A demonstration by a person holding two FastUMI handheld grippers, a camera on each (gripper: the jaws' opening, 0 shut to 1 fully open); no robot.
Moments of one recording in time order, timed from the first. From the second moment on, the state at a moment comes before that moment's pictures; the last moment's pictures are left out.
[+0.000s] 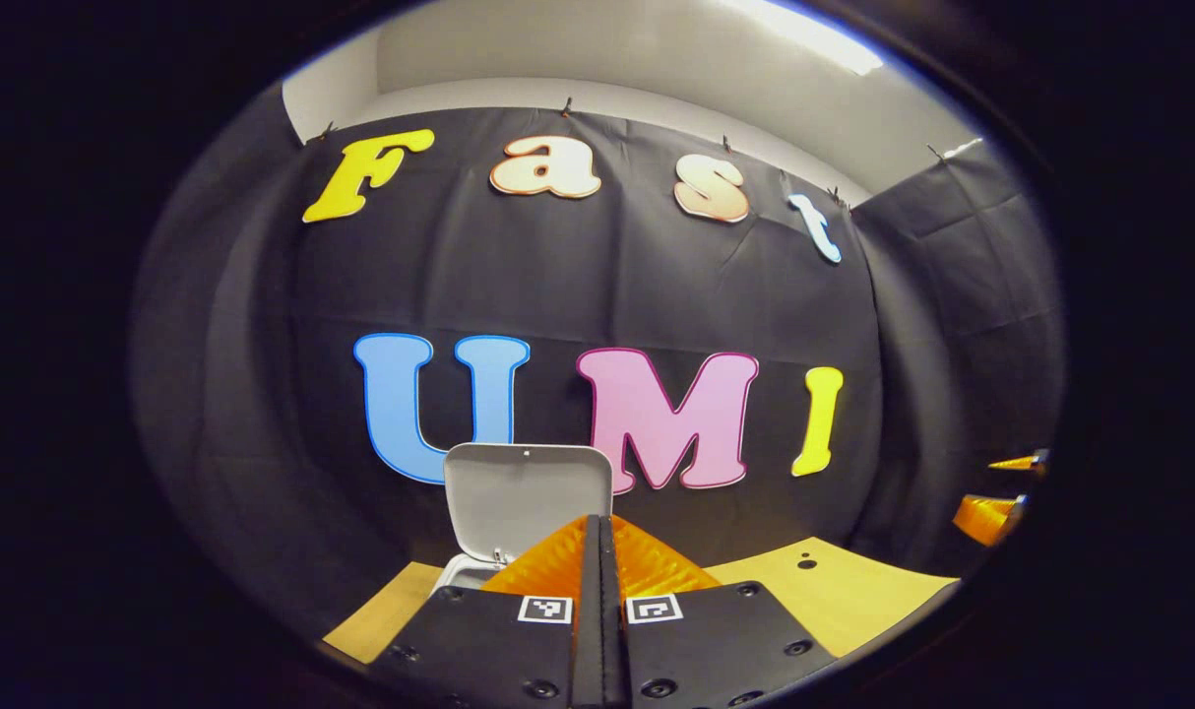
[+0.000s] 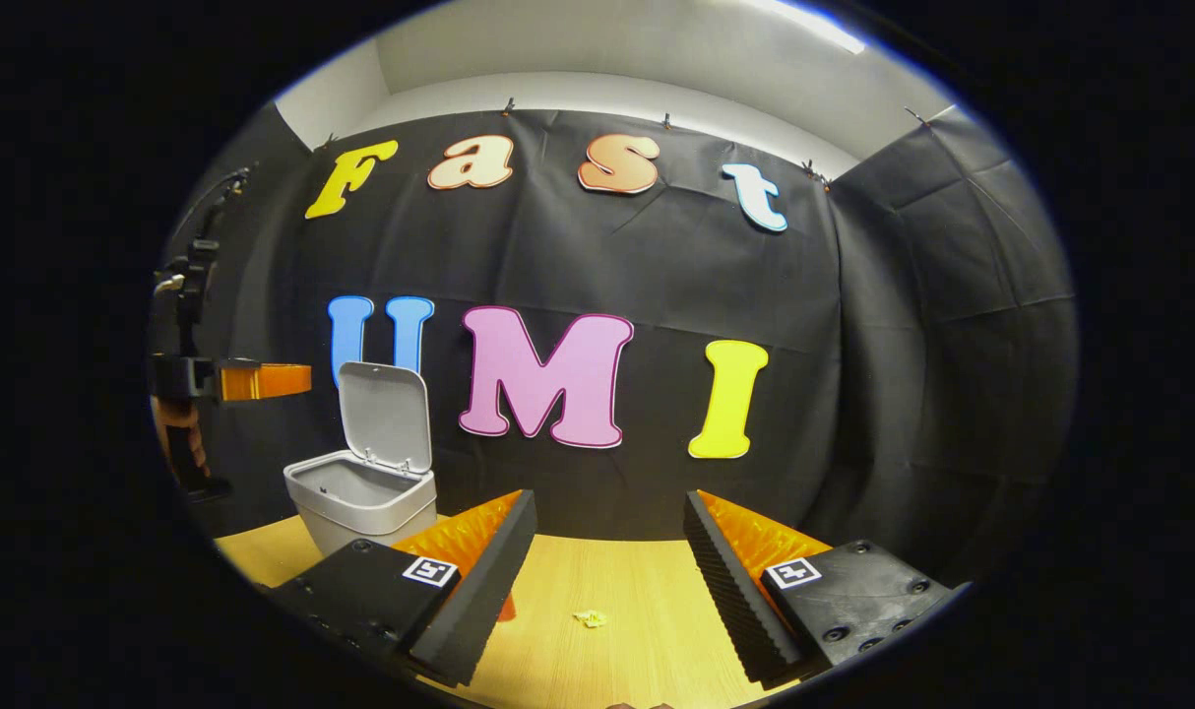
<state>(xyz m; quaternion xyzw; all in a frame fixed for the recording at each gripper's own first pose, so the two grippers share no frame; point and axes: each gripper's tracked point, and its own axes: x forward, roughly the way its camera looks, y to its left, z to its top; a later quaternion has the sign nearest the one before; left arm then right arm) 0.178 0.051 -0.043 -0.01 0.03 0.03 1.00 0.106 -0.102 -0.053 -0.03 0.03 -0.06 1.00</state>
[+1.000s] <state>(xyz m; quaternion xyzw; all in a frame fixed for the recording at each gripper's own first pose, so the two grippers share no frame) 0.101 0.005 -0.096 -0.03 0.10 0.02 0.99 0.127 -0.079 -0.107 -0.03 0.12 -0.03 0.99</state>
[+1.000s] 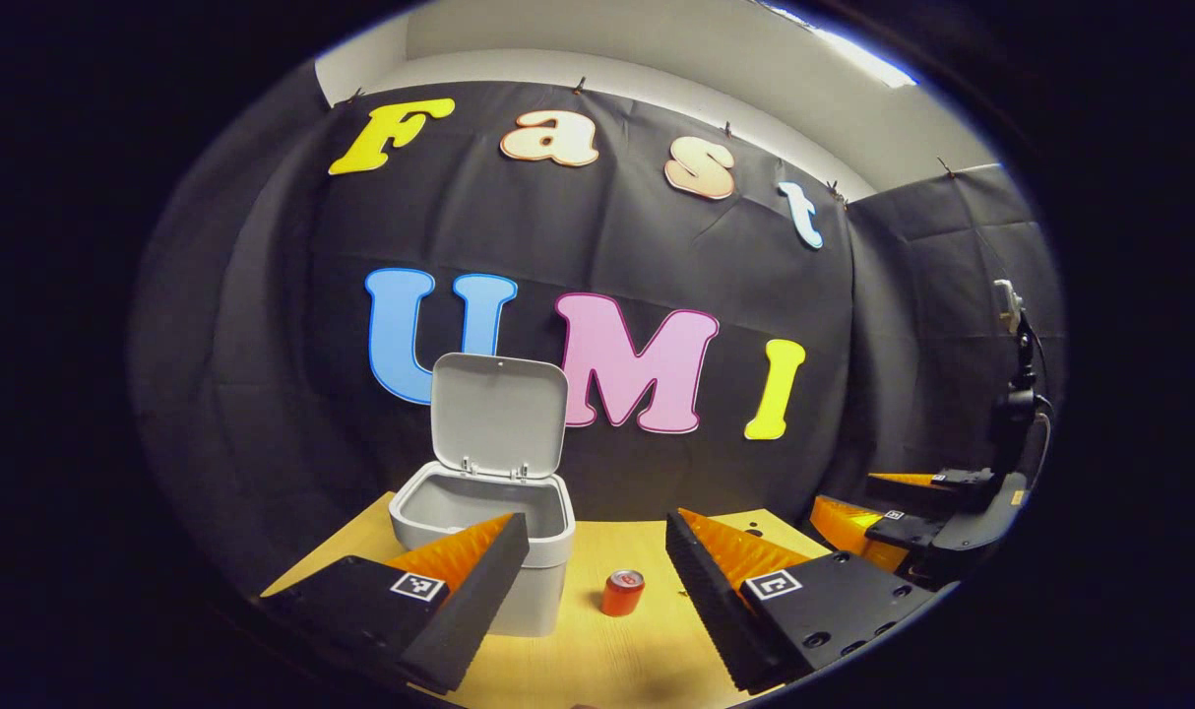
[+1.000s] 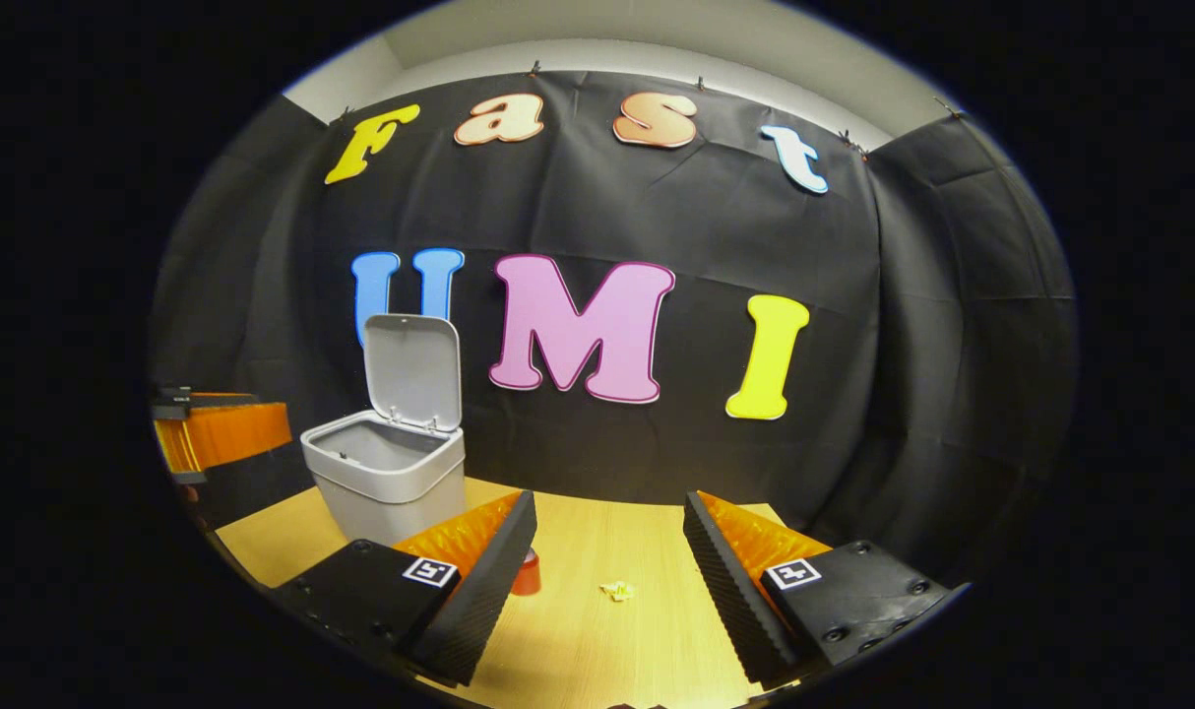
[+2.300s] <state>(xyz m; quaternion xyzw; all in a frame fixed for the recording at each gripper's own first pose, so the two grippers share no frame) 0.078 -0.002 -0.147 0.00 0.18 0.08 0.98 0.271 -0.130 -0.468 -0.07 0.53 0.08 0.84</state>
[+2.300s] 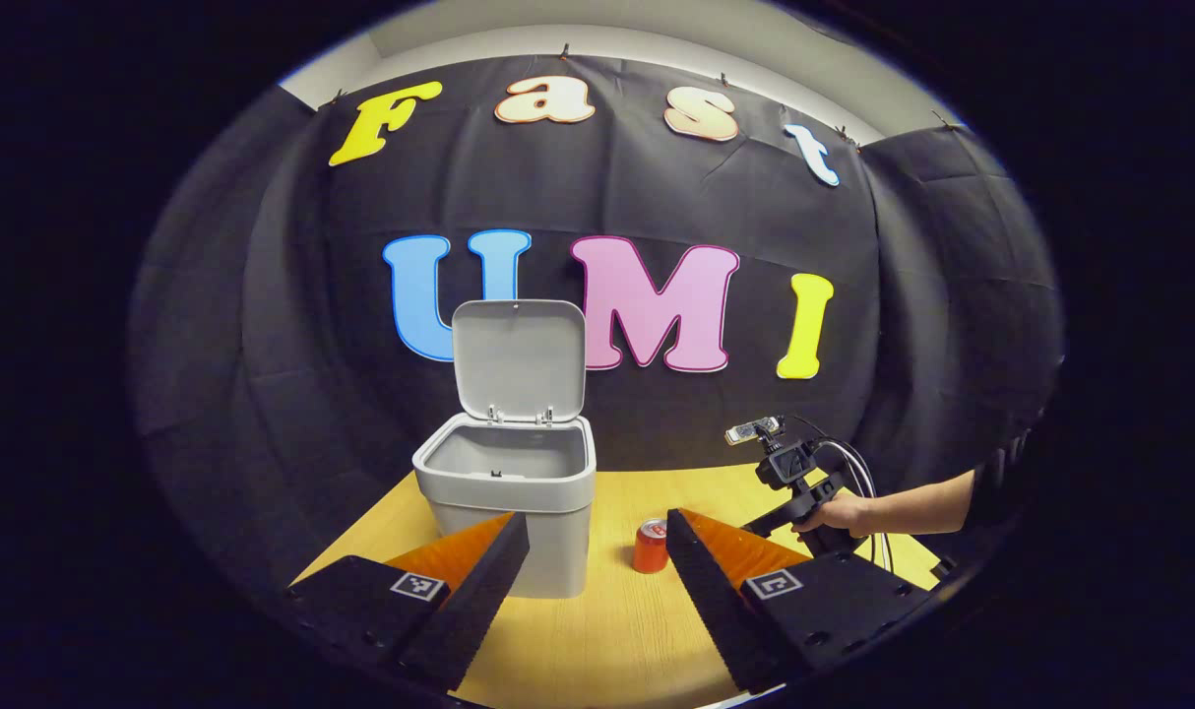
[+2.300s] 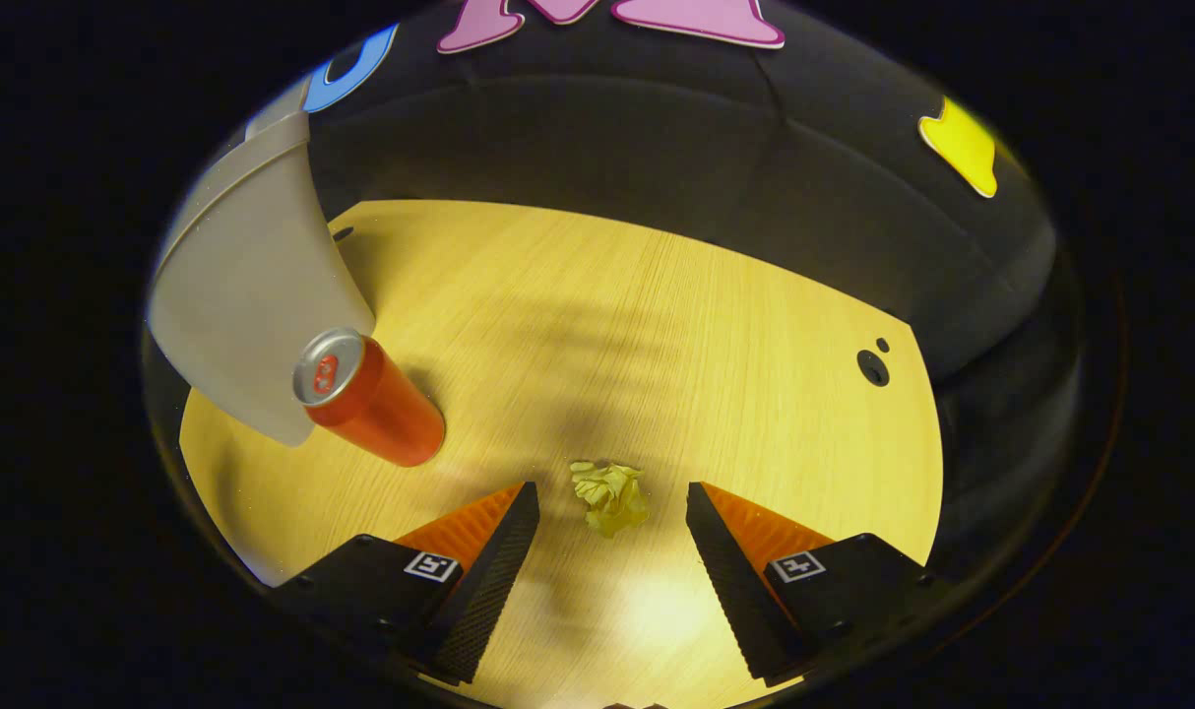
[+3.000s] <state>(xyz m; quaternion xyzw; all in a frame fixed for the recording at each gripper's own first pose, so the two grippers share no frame) 0.067 0.002 -0.159 0.03 0.21 0.10 0.97 0.268 -0.120 -0.518 -0.04 0.60 0.10 0.80</state>
